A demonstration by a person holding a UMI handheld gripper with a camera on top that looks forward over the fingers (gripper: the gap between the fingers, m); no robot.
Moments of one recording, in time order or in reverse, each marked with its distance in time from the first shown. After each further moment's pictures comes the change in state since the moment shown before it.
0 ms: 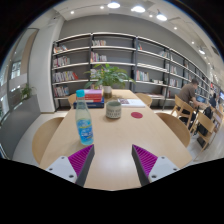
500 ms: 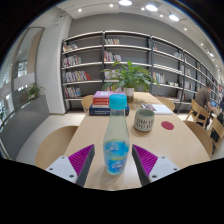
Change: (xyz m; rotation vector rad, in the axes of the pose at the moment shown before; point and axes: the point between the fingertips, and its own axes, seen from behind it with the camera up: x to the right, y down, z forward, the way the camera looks) arm -0.126 -0.045 0.133 0.018 -0.122 -0.024
